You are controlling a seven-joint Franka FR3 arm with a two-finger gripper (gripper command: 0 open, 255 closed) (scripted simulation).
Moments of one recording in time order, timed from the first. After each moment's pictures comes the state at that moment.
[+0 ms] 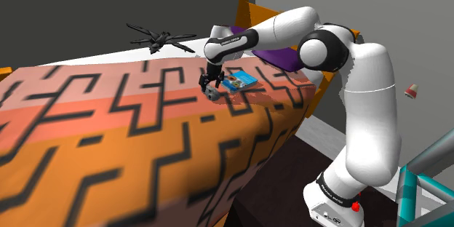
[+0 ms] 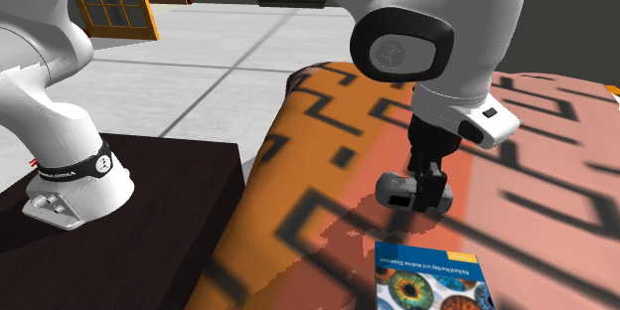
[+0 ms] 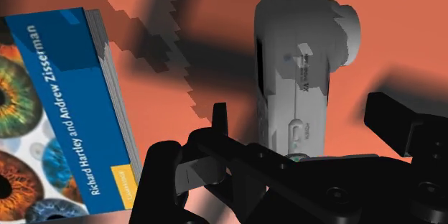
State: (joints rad) arm -0.02 0.60 -0.03 -1.57 0.10 2.17 -0.03
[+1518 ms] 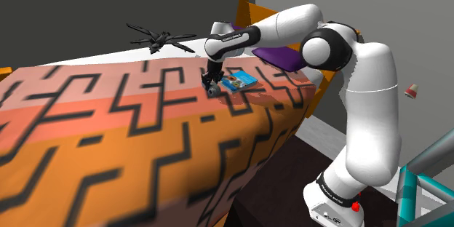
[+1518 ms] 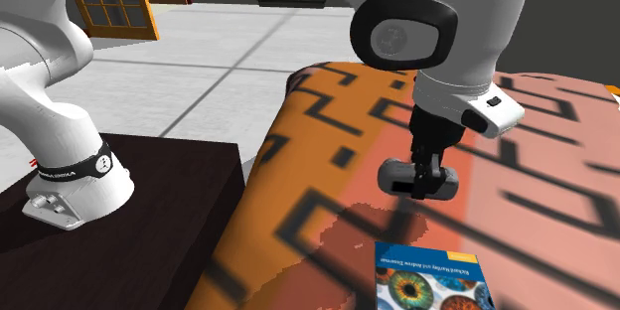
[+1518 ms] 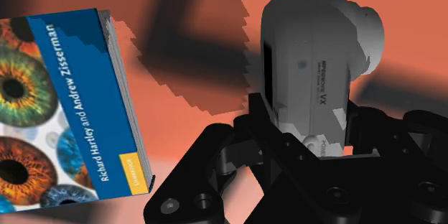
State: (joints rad) arm -0.02 0.57 -0.03 -1.57 0.10 2.14 -0.03
